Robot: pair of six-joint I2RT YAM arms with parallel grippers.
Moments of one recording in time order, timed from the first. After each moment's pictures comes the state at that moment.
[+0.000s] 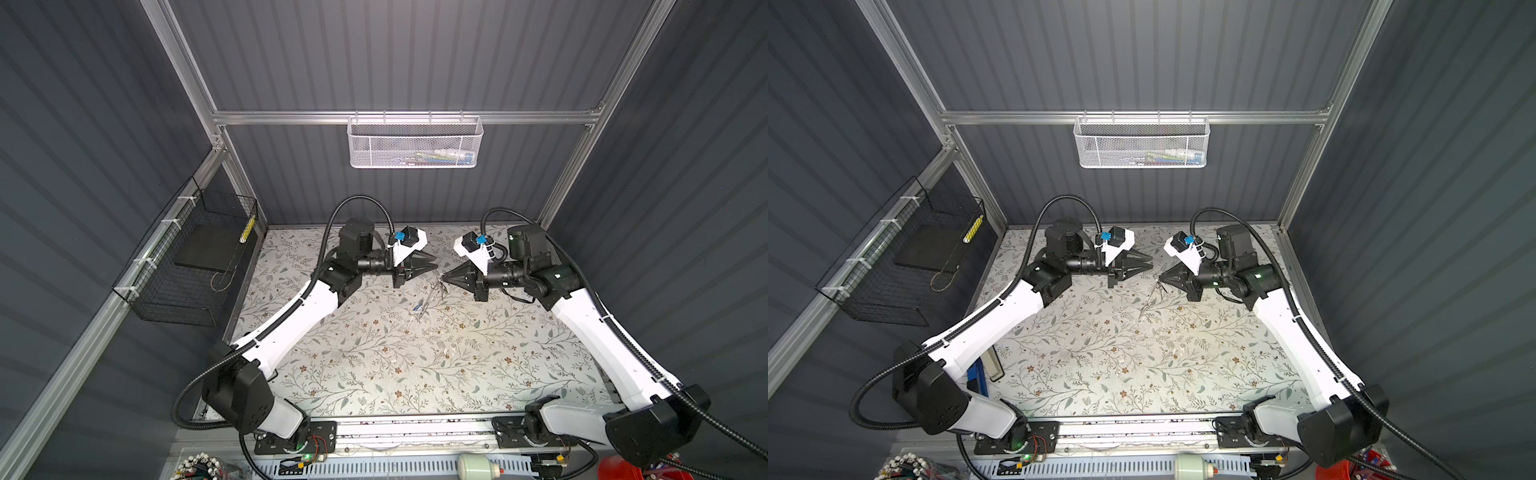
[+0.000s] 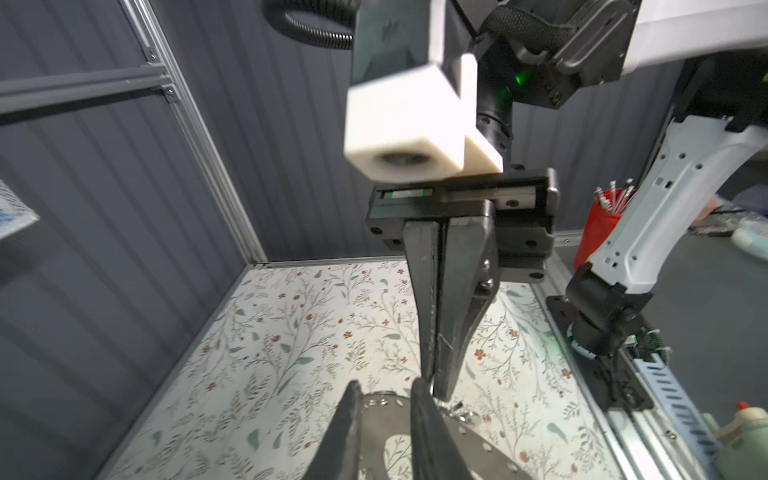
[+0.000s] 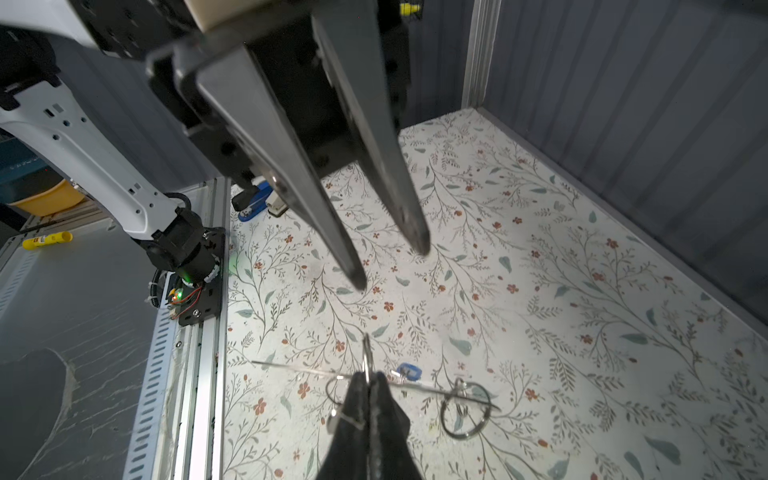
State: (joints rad) left arm -0.61 1.47 1.39 -0.17 0.86 0.41; right arm 0.35 1.27 1.30 -0.70 -0.85 -0.41
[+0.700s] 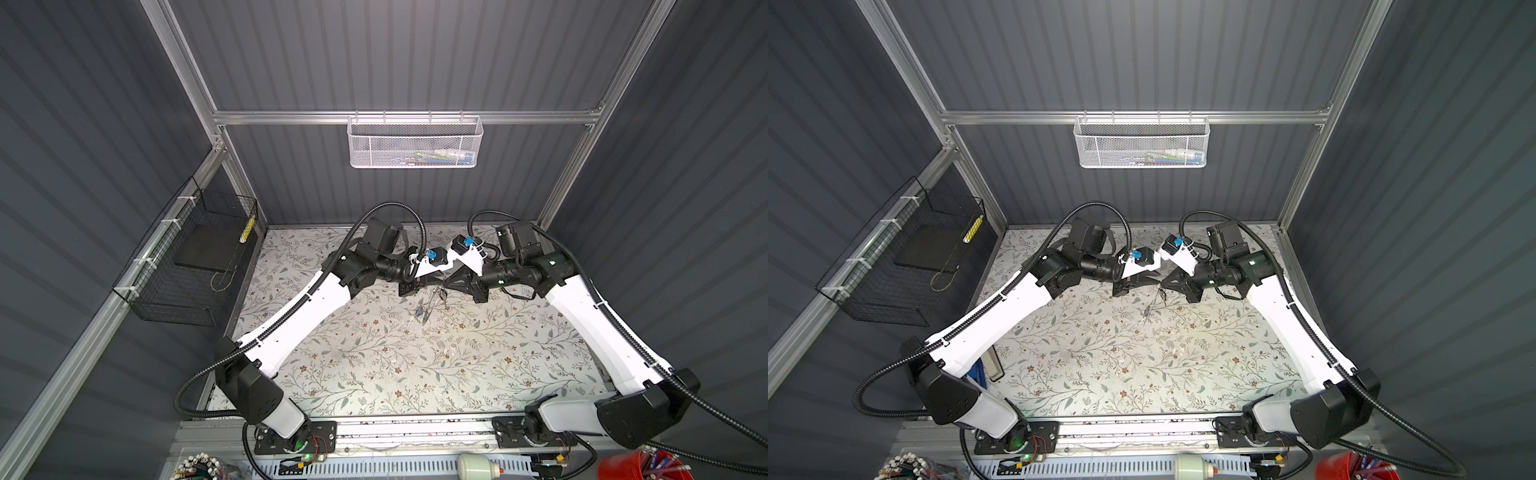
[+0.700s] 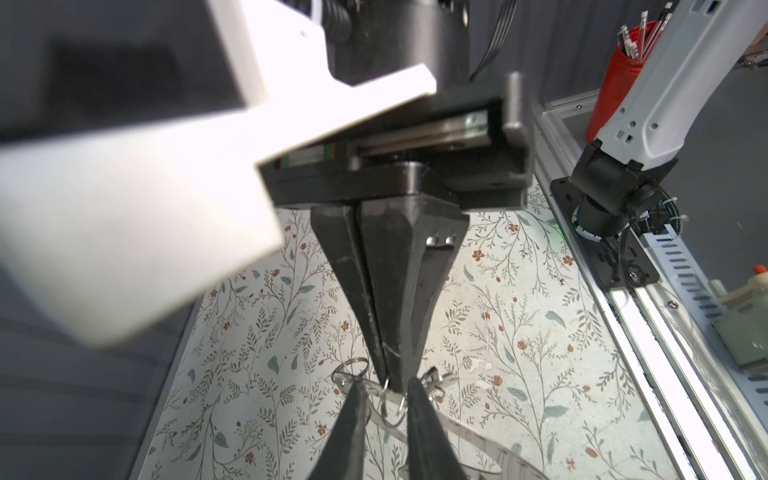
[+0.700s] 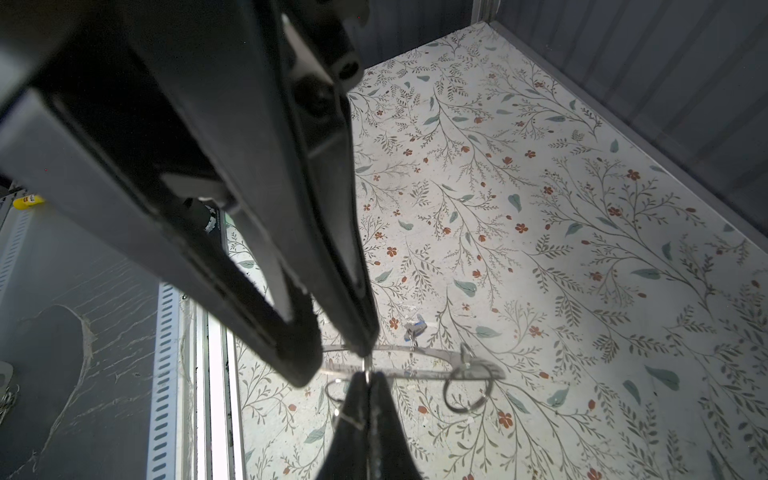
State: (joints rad) left arm -0.74 1.58 1.64 -0.68 0.63 0.74; right arm 0.39 1.35 1.43 -0.94 -0.75 -0.51
